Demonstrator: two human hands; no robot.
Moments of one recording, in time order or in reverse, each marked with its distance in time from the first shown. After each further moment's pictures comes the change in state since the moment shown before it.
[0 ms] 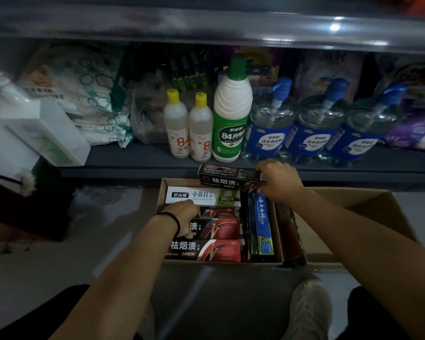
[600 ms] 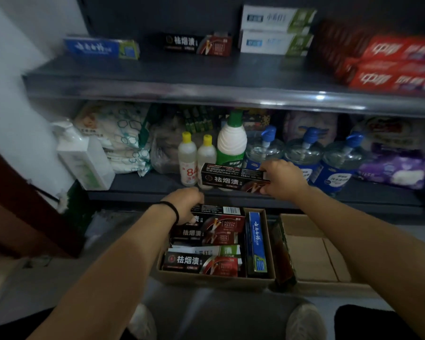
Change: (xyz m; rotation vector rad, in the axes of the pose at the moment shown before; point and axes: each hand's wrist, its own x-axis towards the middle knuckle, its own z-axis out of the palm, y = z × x) left_hand -0.067 0.013 -0.084 0.055 0.271 0.060; right_hand -0.027 -0.007 -0.085 -0.026 0.154 -0.032
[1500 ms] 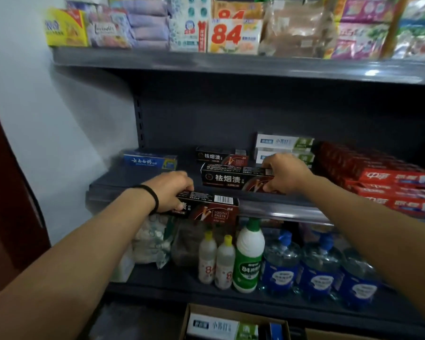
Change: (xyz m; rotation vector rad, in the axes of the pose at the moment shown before) left_hand -0.081 -0.053 -0.266 0.168 0.426 -0.068; right_hand 0.079 -0.064 -0.254 -0.081 0.285 -0.123
